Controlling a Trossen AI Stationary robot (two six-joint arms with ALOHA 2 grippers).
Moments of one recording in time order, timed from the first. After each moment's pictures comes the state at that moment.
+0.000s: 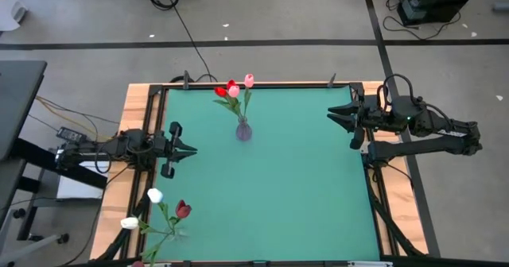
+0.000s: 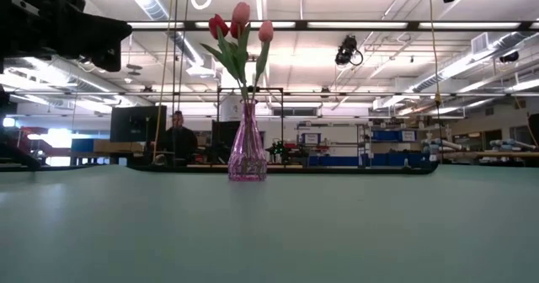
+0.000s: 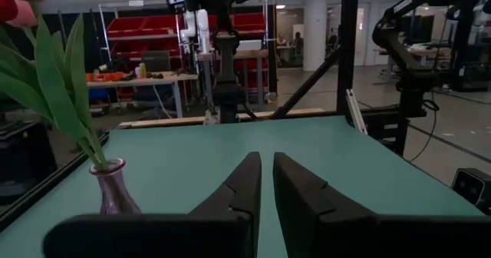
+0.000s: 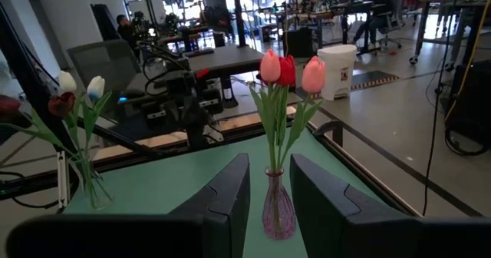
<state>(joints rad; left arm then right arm) 0.00 0.06 0.07 0.07 0.09 0.04 -0.05 0.53 0.81 -0.38 0.18 0.16</state>
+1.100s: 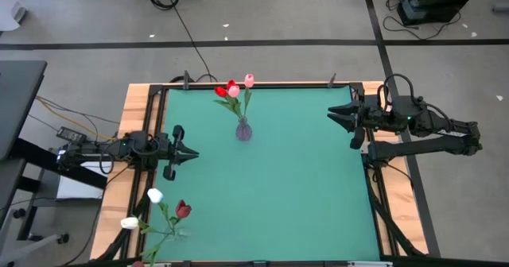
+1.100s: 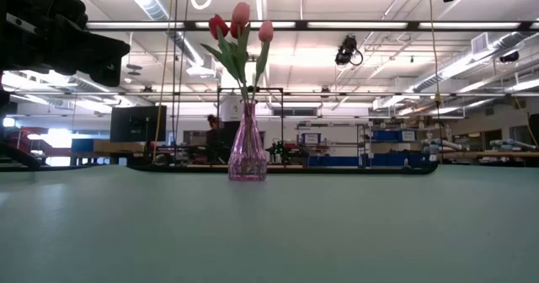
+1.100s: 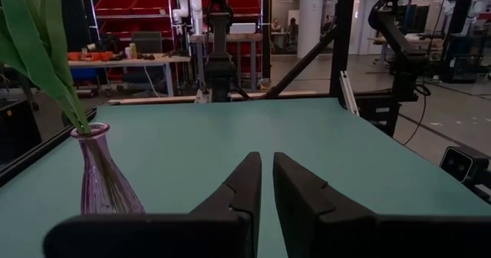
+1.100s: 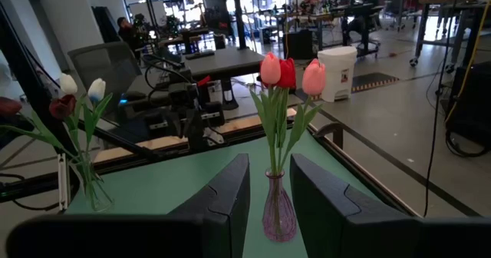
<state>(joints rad) 0.00 0.01 0.01 0.03 0.11 0.01 -0.05 0.53 0.81 -0.37 0.18 0.16</state>
